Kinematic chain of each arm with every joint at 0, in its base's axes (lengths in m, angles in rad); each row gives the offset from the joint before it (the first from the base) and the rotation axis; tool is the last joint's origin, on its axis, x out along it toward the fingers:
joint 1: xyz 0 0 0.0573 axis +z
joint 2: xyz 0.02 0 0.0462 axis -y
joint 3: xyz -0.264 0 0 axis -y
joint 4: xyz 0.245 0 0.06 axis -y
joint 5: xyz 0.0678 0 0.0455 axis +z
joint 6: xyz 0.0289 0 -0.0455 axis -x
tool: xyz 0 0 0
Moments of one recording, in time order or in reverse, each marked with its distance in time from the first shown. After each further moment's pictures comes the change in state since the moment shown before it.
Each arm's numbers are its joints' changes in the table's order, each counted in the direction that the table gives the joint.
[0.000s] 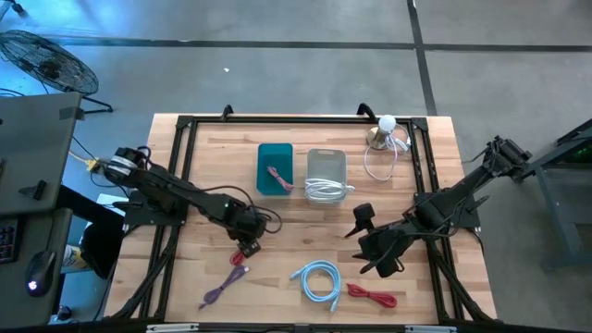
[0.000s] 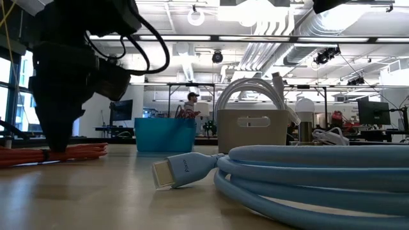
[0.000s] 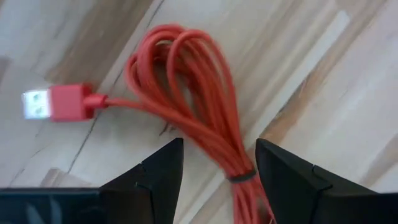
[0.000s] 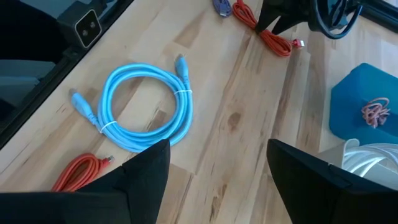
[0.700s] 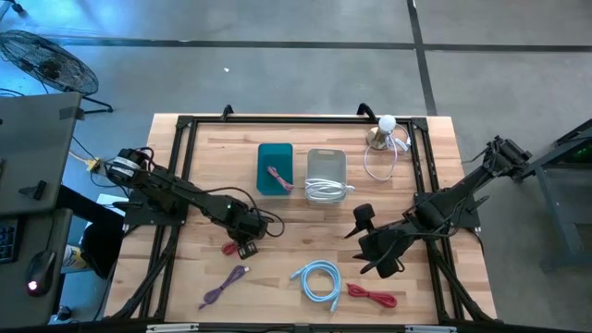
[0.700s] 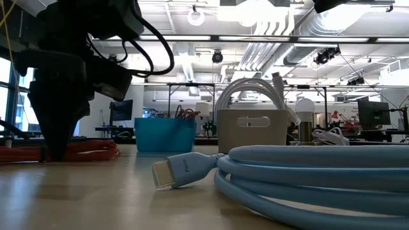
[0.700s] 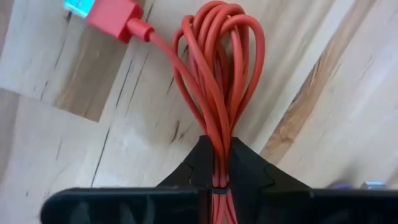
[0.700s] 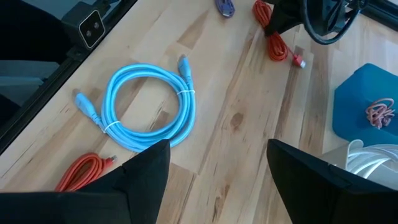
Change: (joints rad) left arm 0.000 -0.076 0.004 -0.030 0.041 -0.182; right arm 0.000 0.000 0.000 0.002 0.007 -0.001
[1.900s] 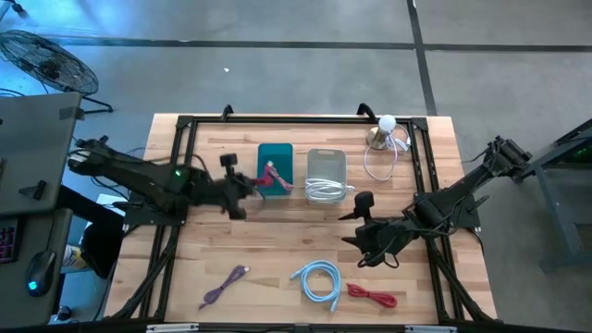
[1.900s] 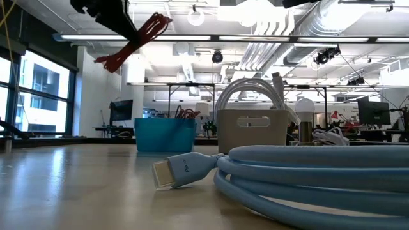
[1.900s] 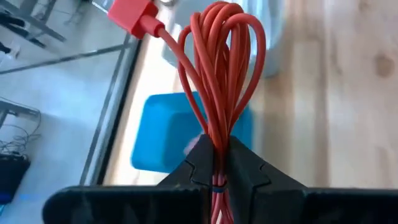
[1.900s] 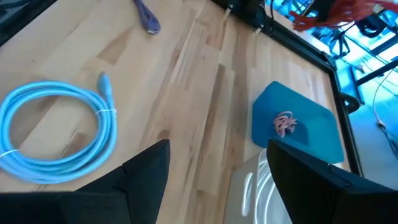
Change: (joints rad) left arm 0.038 0.514 0.191 -0.148 0.733 -0.738; right arm -0.029 0.000 0.001 0.078 -0.266 0.108
